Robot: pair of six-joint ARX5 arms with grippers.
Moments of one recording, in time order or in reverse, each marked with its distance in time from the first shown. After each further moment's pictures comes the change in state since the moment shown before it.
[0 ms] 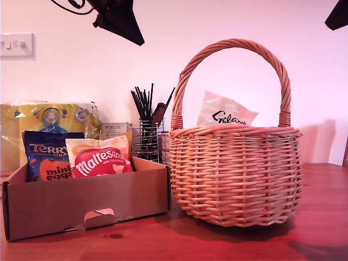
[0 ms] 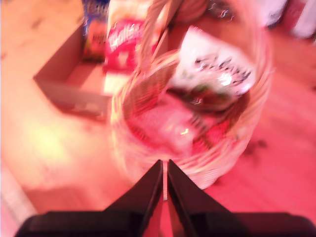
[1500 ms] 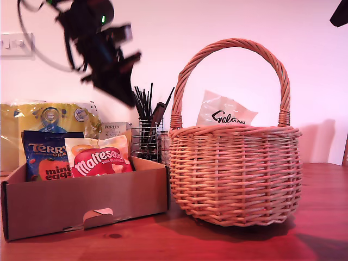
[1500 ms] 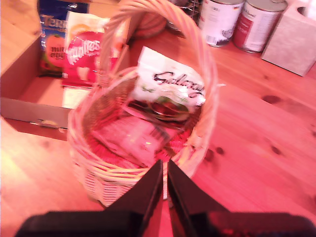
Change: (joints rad) left arm -0.012 -0.148 -0.720 0.596 -0.211 -0.282; right arm 0.000 -0.005 0.000 0.046 0.103 0.000
